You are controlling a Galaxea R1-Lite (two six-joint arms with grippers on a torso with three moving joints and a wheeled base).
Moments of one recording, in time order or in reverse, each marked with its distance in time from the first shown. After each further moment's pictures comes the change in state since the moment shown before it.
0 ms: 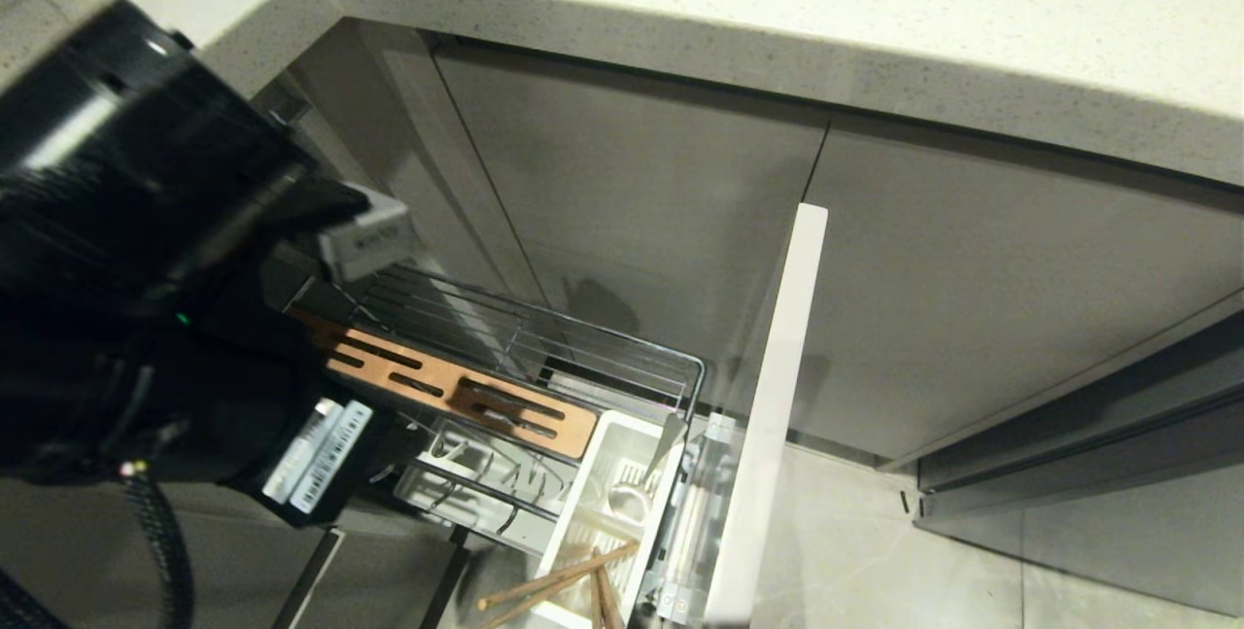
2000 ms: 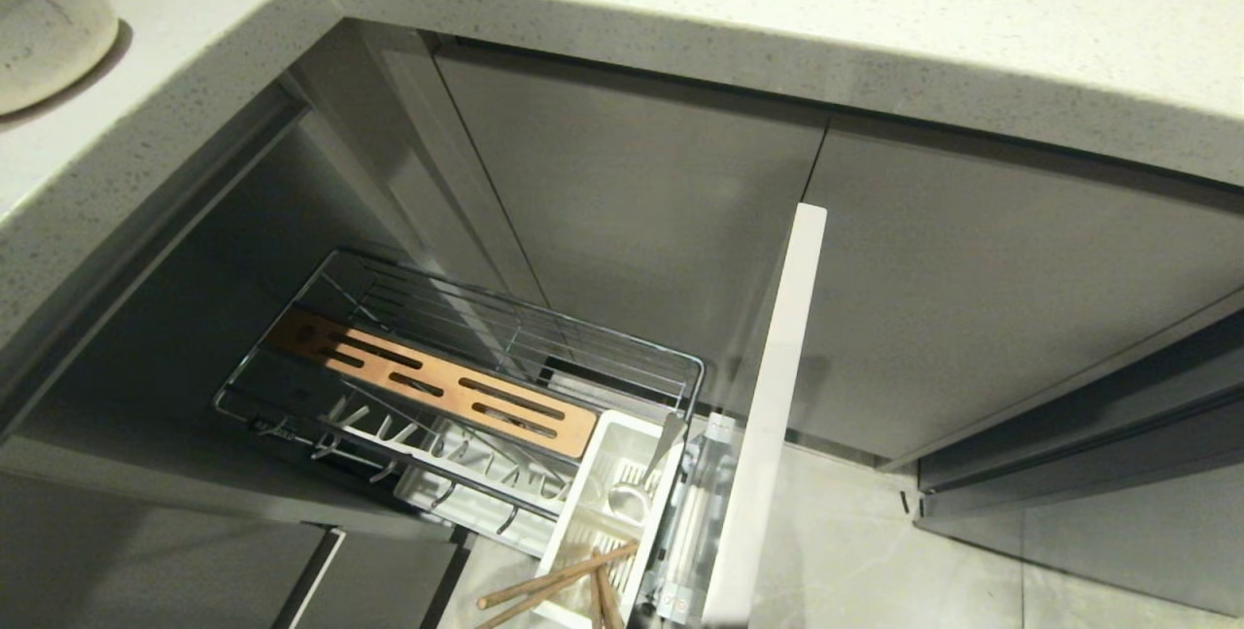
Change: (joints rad) left arm 1.717 -0.558 -0.059 -0.323 -0.535 0.348; right arm 0.000 0.000 0.000 0.000 0.000 0.000
